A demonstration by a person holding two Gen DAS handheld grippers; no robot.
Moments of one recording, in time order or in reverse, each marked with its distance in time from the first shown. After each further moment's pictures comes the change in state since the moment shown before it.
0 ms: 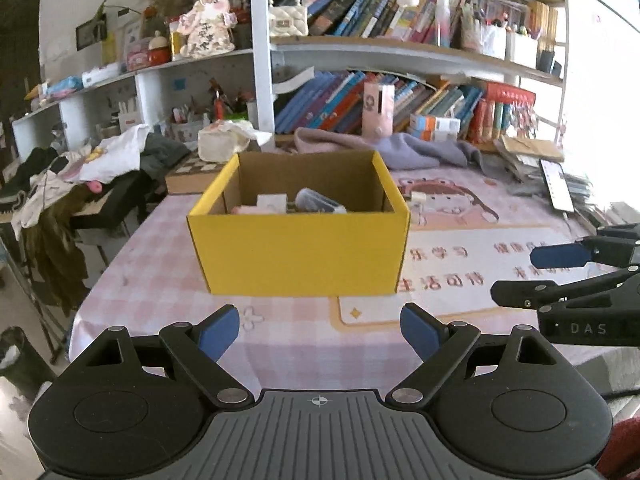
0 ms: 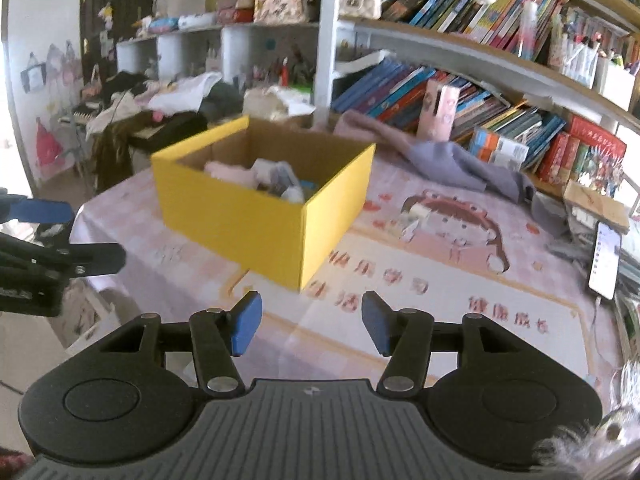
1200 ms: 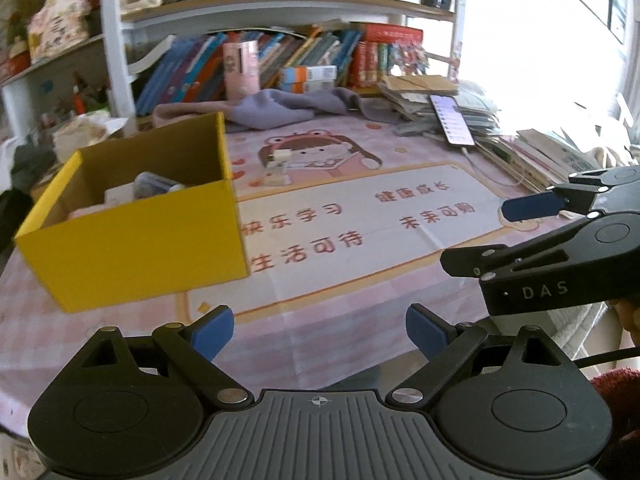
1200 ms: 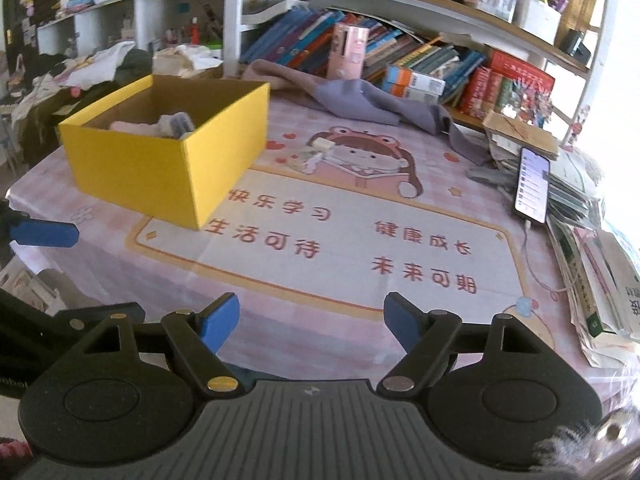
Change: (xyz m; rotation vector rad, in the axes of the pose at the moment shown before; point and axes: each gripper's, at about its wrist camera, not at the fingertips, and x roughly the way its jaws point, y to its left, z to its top) left arm 0.056 -0.097 0.003 0.196 0.111 -0.275; right arm -0.008 -0.065 -0.032 0.134 0.126 -0.208
